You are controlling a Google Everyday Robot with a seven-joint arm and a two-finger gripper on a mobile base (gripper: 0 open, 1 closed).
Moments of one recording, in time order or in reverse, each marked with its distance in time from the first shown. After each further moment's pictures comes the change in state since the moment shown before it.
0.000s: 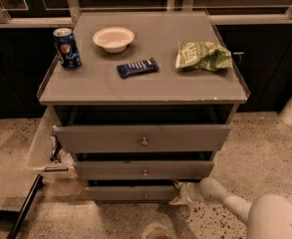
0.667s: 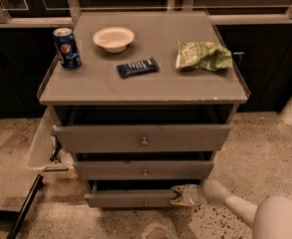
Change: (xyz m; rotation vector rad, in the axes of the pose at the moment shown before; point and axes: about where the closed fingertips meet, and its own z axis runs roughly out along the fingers) arm 0.002 0.010 -0.015 -0.006 0.000 0.029
